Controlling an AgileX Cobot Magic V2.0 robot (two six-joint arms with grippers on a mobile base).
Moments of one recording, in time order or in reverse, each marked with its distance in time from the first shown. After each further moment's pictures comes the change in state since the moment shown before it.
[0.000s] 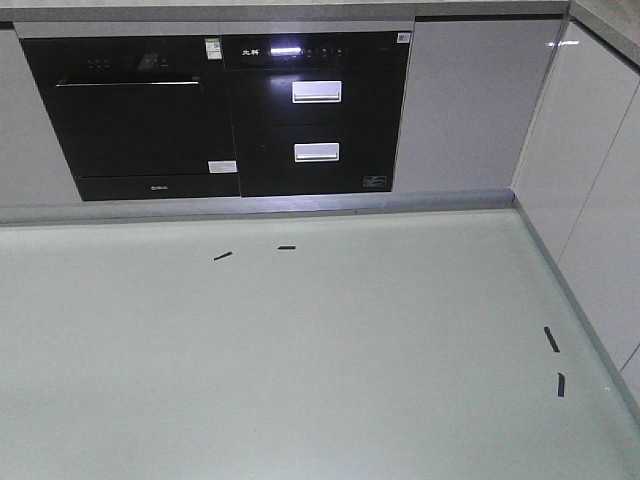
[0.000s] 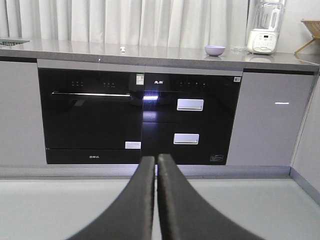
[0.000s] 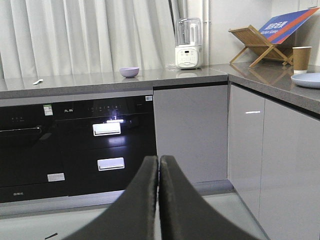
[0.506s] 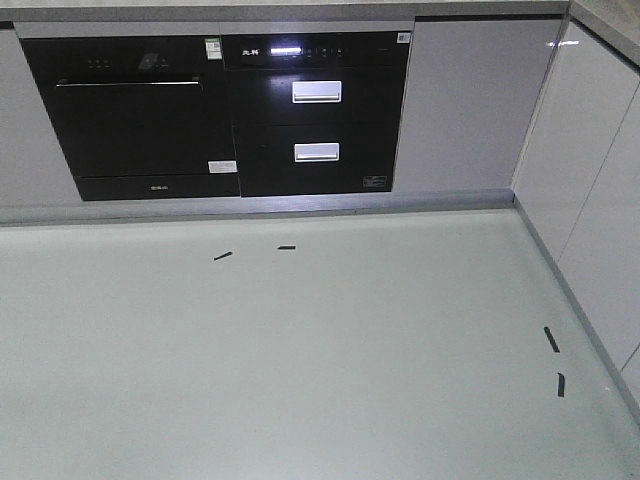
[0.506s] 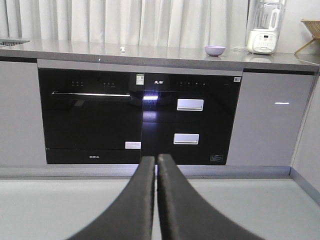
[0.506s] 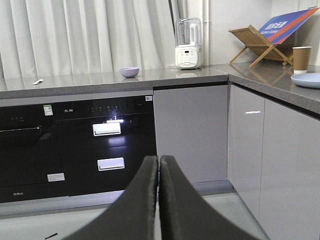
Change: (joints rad) left arm 0.000 0.000 0.000 0.000 0.000 0.000; right arm 0.000 0.000 0.000 0.000 0.000 0.000
